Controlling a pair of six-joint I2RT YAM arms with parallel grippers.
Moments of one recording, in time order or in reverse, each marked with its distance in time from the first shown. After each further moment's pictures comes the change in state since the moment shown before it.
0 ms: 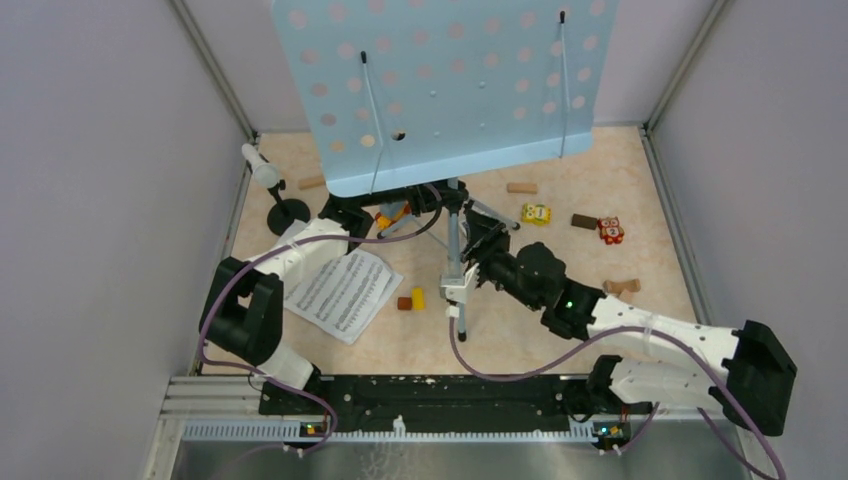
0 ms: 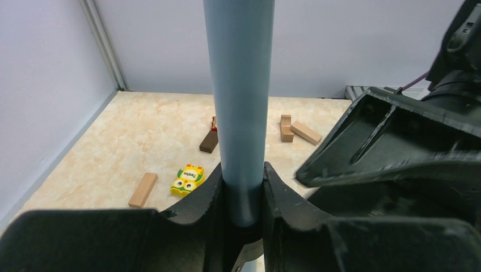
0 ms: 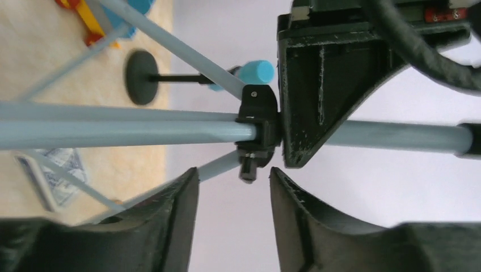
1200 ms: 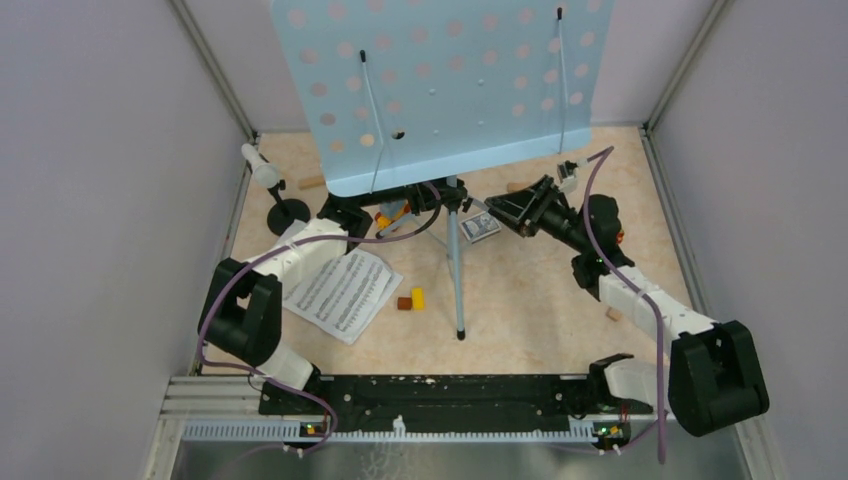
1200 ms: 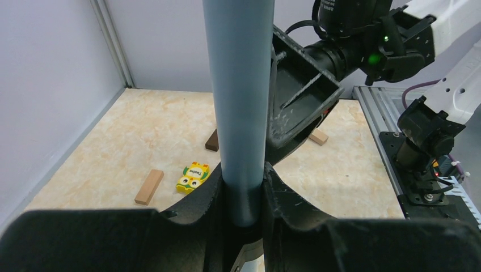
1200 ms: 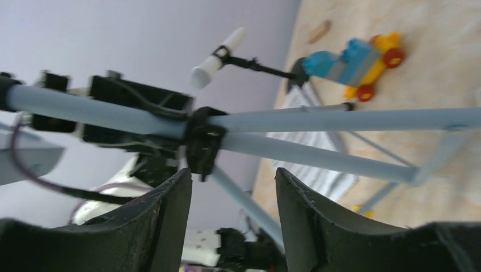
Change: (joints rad) left arm 0.003 -0.007 0.002 -0.027 -0.033 0.021; right arm -0.685 0.075 -0.055 0.225 -0.753 2.729
